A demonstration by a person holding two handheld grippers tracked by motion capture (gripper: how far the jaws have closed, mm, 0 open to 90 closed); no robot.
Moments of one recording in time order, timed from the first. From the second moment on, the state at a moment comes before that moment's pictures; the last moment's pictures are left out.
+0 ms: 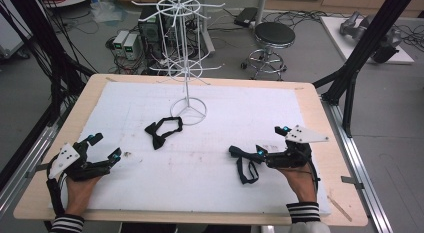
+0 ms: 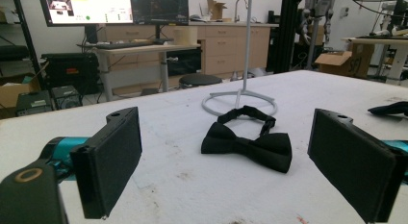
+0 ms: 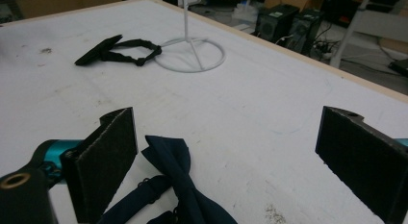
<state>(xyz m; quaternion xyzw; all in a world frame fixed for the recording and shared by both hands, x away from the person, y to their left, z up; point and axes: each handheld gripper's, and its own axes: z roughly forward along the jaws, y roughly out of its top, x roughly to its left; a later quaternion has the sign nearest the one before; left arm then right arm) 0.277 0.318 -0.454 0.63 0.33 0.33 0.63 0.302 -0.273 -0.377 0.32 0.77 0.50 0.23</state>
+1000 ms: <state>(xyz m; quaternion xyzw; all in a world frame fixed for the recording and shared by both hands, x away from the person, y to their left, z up) 0.277 0.318 -0.454 0.63 0.33 0.33 0.63 0.344 -0.238 -0.361 0.26 0.88 0.37 0.14</state>
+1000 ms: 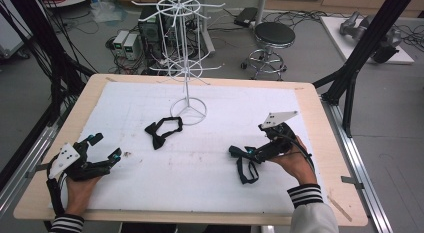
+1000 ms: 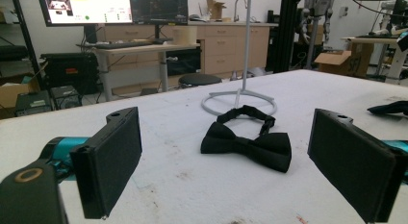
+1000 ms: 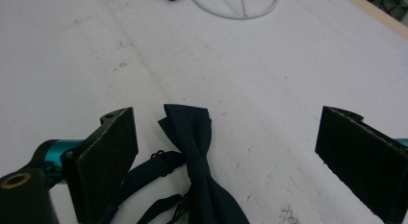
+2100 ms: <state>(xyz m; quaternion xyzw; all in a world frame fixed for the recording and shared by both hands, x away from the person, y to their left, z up) 0.277 0.318 -0.454 0.63 0.32 0.33 0.63 0.361 -0.210 -0.397 0.23 0.94 0.24 0.07</state>
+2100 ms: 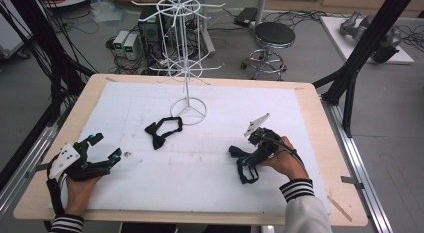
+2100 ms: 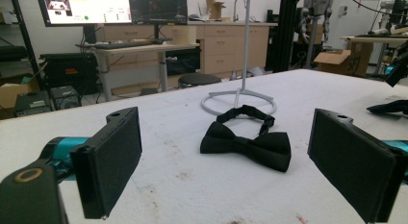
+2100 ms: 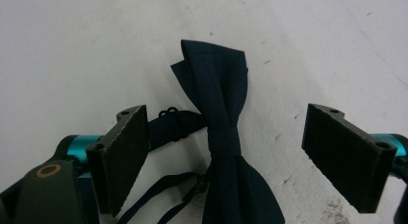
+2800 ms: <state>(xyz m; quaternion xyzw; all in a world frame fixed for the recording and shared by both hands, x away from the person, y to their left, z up) 0.277 0.318 -0.454 0.63 0.32 0.33 0.63 0.365 -0.204 -0.408 0.20 0.96 0.18 0.05</state>
